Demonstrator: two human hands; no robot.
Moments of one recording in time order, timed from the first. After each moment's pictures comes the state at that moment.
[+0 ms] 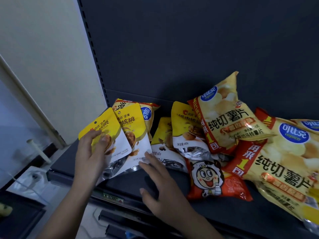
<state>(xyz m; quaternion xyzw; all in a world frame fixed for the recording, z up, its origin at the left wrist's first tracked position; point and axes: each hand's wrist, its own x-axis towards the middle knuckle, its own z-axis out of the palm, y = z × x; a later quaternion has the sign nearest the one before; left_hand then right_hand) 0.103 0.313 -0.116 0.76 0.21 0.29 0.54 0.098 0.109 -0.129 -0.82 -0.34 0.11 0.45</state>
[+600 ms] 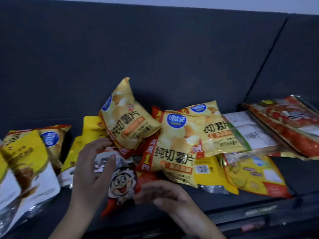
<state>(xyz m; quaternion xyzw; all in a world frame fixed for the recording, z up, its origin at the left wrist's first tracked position) 0.130 0.115 -0.082 0.84 -0.11 0.24 0.48 0.077 -0.079 -0.108 -0.54 -0.14 0.17 0.81</state>
